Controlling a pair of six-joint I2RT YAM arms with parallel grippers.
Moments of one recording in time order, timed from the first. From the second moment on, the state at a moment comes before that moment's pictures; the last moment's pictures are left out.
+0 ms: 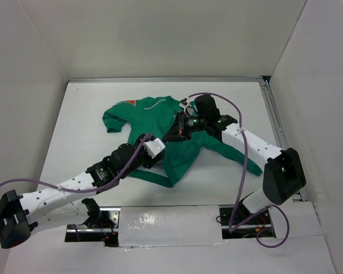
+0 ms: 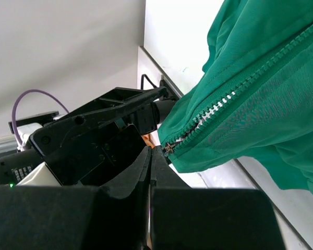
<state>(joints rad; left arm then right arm) -0.91 0.96 0.60 0.06 -0.23 0.27 0.53 1.50 1.12 -0.22 -0.81 0.93</state>
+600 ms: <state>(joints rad) -0.99 1.07 0.68 0.13 -0.33 0.34 0.52 1.50 1.13 -0.24 -0.83 0.93</state>
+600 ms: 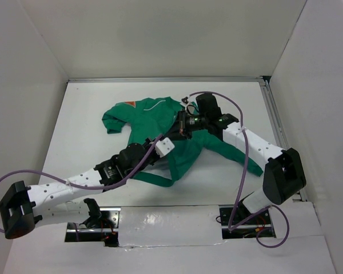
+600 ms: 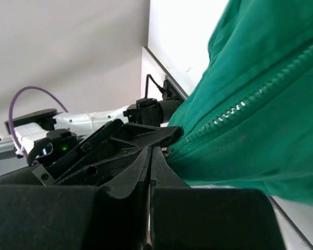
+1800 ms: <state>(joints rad) -1.08 0.84 0.64 0.03 -0.30 0.30 0.49 1.89 1.46 -0.24 0.00 0.55</state>
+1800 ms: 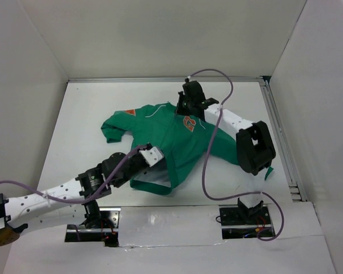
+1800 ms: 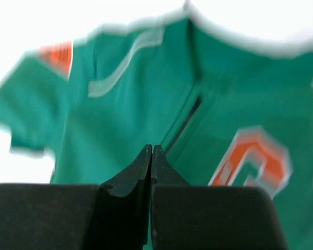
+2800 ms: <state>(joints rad) -1.20 1.40 0.93 -0.83 -0.30 -0.88 0.22 2.12 1.99 -0.35 -0.07 0.33</state>
